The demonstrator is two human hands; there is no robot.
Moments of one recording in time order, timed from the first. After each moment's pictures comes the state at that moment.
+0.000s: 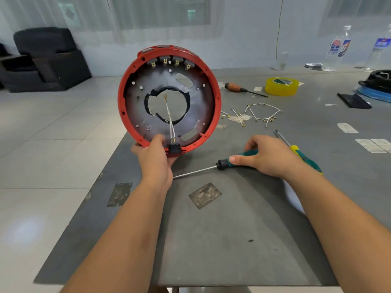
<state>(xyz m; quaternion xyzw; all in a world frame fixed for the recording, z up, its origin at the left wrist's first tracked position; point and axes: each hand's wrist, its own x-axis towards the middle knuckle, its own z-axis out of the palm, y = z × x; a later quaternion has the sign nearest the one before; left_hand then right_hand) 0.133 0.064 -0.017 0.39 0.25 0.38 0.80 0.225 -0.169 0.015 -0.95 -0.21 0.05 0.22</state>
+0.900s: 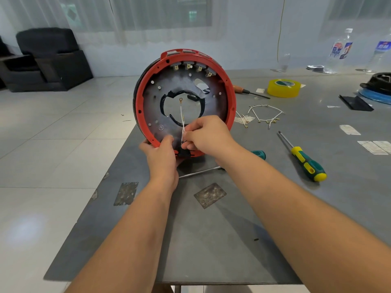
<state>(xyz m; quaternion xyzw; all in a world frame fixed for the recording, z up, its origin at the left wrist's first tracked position) 0.129 0.059 -0.017 0.46 0.26 0.36 0.77 0.182 -0.039 0.039 -0.78 -0.22 0.12 0.57</state>
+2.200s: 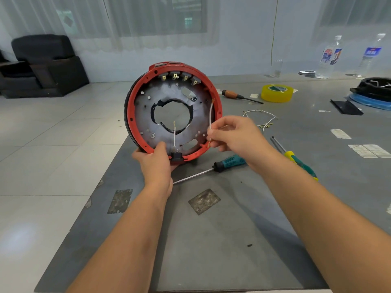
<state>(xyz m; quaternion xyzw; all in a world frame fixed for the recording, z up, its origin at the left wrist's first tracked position) 0.132 0.059 -0.015 0.44 0.30 0.36 0.76 0.202 -0.112 0.051 -0.73 -0.24 0.10 0.63</state>
